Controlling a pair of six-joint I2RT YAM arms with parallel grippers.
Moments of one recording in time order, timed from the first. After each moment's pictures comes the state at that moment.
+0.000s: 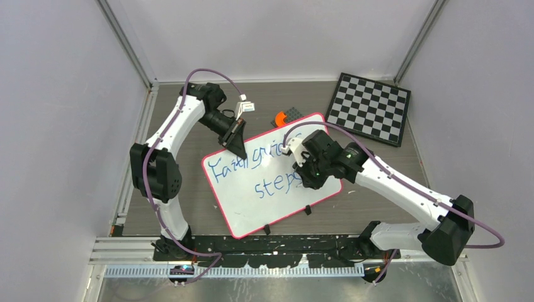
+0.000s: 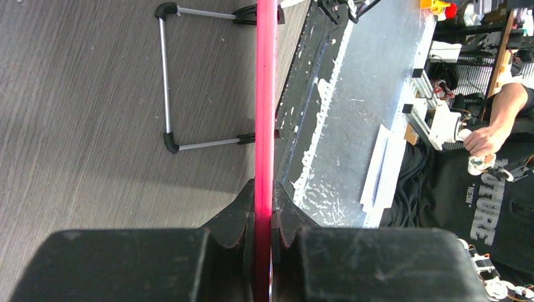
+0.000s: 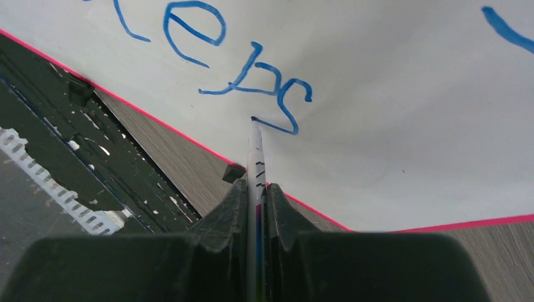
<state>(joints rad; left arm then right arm) -0.31 1.84 1.74 -1.50 0.95 0.60 0.78 1.22 1.08 -0.89 -0.11 -0.13</state>
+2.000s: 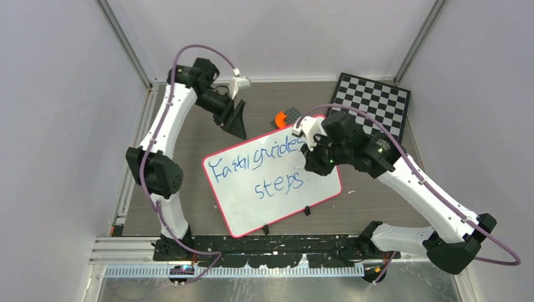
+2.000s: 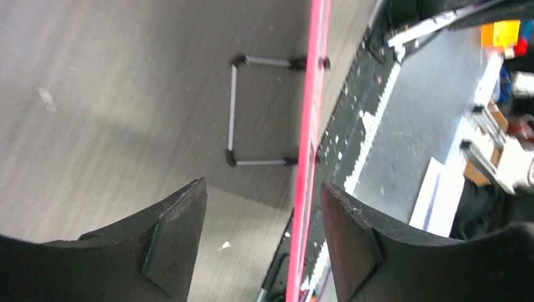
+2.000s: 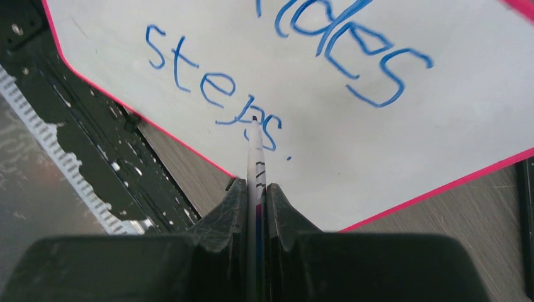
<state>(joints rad) -0.29 1.88 2.01 -1.51 0.85 0.53 0.76 1.14 1.32 -1.01 -0.15 -0.18</state>
